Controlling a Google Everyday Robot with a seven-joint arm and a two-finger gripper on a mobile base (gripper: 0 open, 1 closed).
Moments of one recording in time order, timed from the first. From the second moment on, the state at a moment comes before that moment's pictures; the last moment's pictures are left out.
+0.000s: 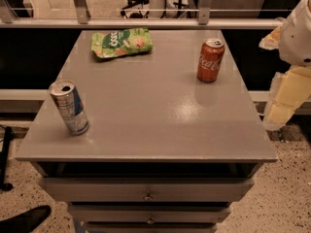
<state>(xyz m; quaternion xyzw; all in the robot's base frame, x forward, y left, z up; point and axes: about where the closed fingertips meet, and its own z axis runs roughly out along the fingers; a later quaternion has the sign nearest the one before) 0.438 -0.217 0.976 -0.60 0.78 -0.03 0.16</state>
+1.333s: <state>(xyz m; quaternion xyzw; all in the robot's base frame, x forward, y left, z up) 0.571 -0.255 0.916 -0.57 0.76 0.03 0.31</state>
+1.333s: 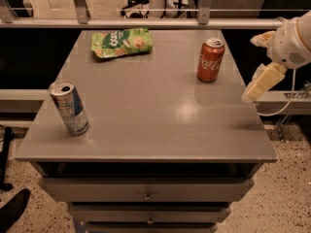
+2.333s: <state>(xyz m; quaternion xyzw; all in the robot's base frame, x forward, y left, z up) 0.680 -0.203 0.882 -0.47 0.74 0.19 0.44</state>
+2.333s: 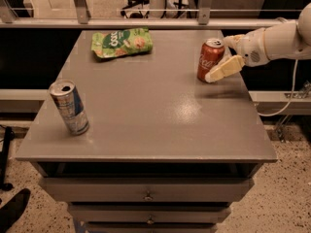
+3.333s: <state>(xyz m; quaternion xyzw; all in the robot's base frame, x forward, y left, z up) 0.691 -0.195 0.882 -0.40 0.73 0.30 0.46</state>
